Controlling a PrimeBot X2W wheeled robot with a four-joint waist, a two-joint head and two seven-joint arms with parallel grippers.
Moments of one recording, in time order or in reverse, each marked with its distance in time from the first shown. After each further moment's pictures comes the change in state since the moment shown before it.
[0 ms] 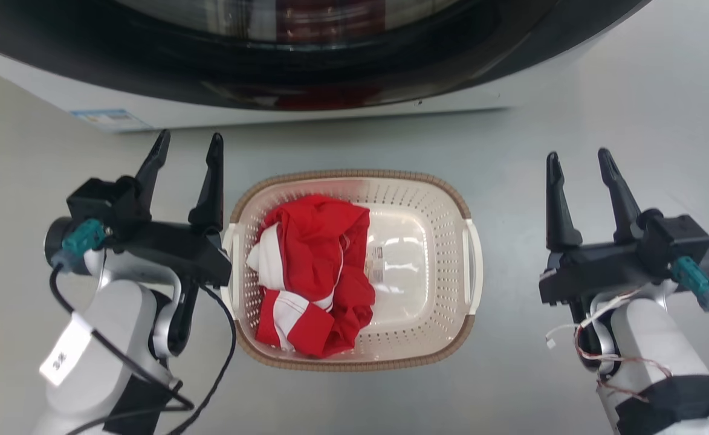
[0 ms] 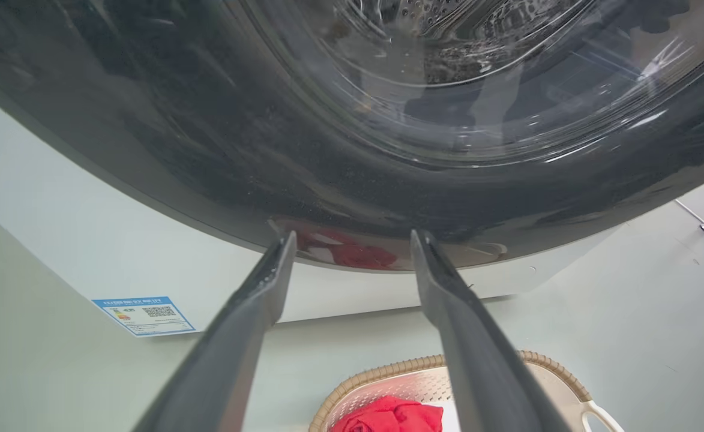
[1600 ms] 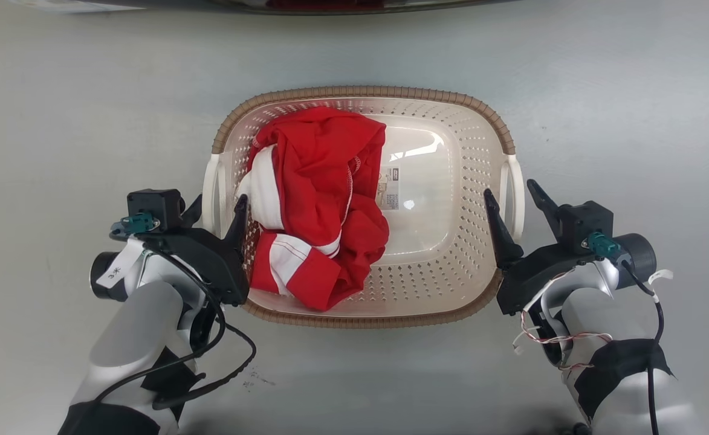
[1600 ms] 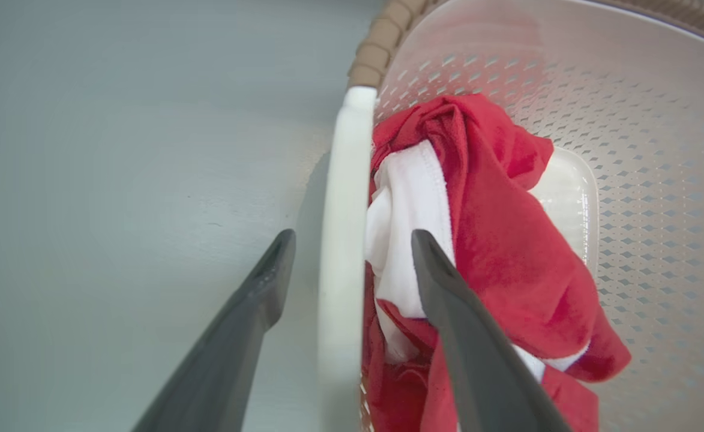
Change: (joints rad) left arm -0.208 -0.113 -0.055 0.624 -0.067 -0.114 0.044; right arm -0.235 0.047 0.149 0.517 -0.019 0.069 0.000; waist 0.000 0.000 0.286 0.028
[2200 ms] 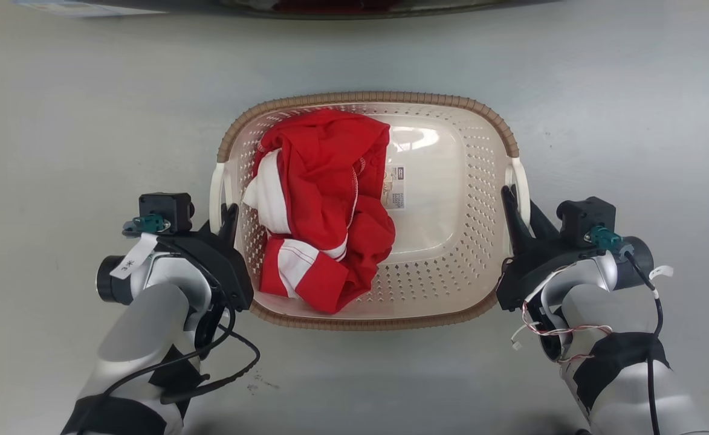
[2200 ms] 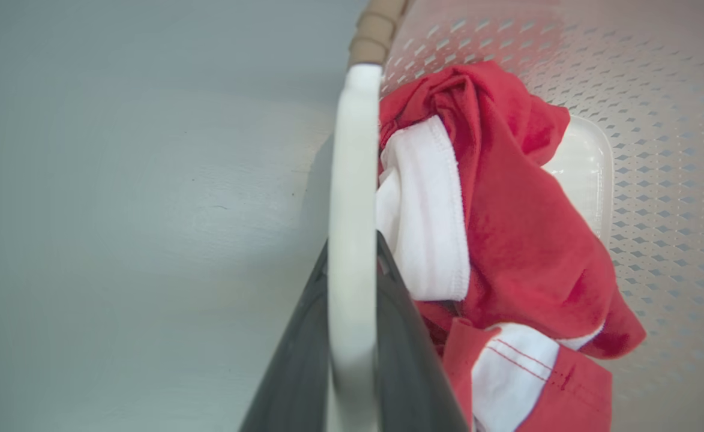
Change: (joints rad) left arm -0.040 -0.018 -0.033 0.104 -0.003 -0.016 -0.004; right arm -0.042 0.005 0.018 0.084 0.067 0.019 0.000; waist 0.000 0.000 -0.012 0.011
